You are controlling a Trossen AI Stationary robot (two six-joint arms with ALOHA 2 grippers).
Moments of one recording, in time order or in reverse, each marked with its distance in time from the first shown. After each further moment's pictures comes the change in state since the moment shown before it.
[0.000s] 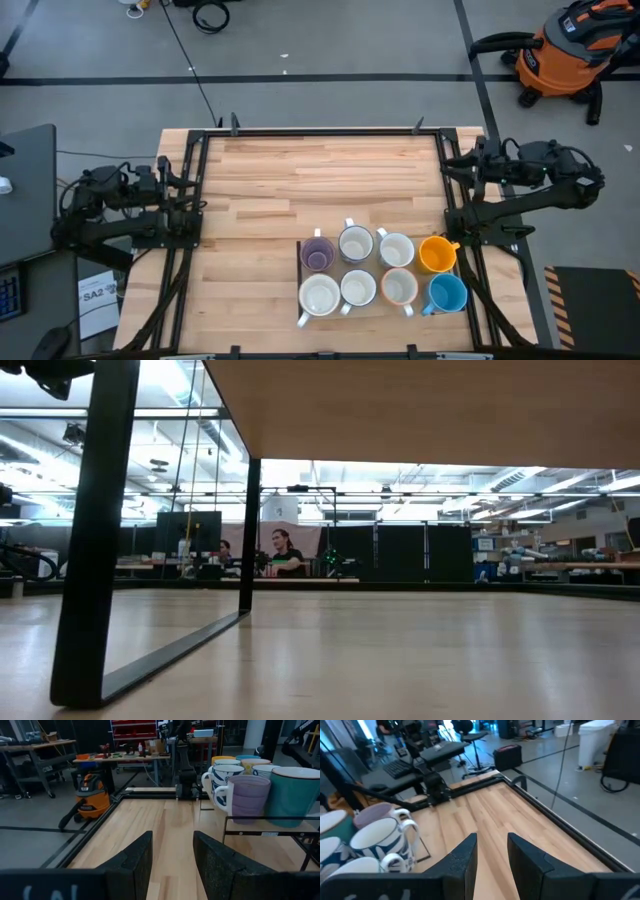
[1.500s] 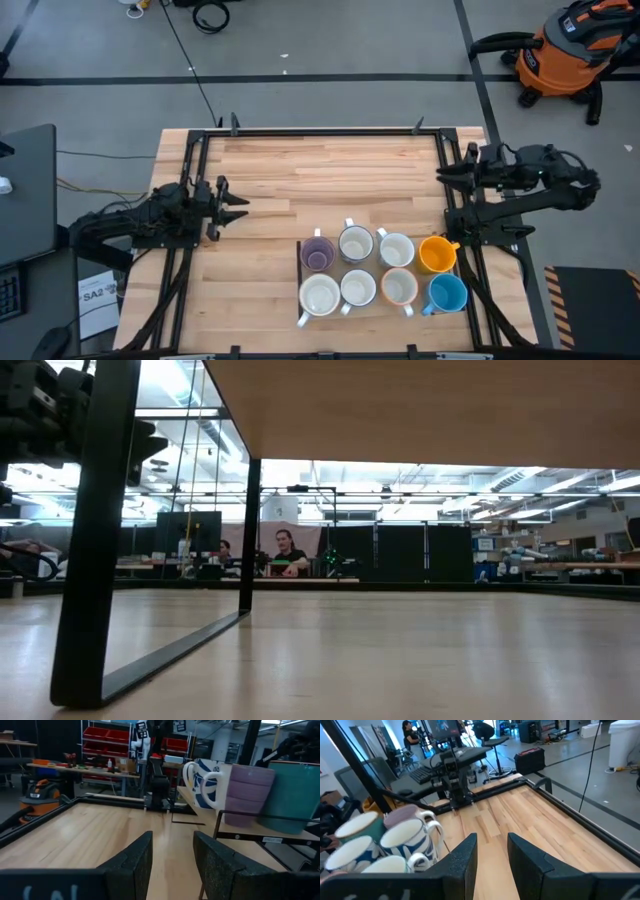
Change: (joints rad) left arm 0.000 0.008 -0.705 0.876 0.166 -0.192; right arm 0.000 -0.050 -0.090 0.116 -0.107 0.017
